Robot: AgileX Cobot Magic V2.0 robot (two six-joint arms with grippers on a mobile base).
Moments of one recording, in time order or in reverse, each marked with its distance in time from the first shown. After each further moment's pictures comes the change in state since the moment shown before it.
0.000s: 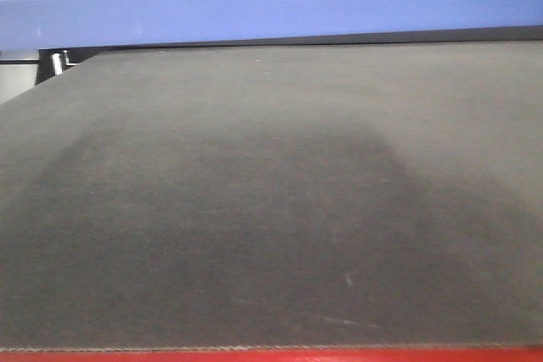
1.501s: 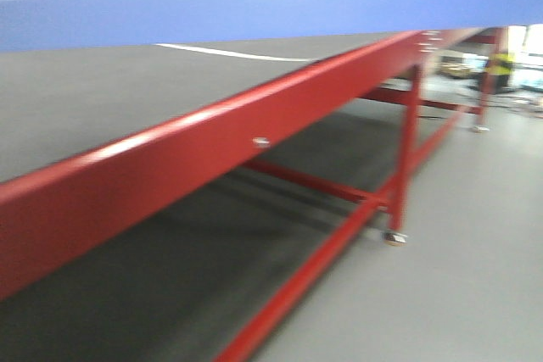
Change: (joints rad) left arm 0.000 0.000 0.000 -0.030 0.005 0.000; right arm 0.000 -0.002 0.000 -0.008 0.008 0.000
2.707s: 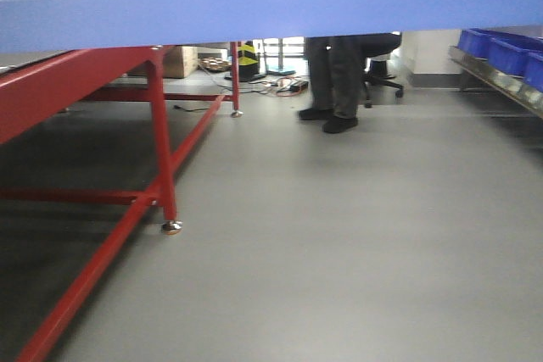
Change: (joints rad) left arm 0.000 0.000 0.001 -0.003 0.005 0.000; right arm 0.000 0.000 0.000 0.000 0.003 0.000
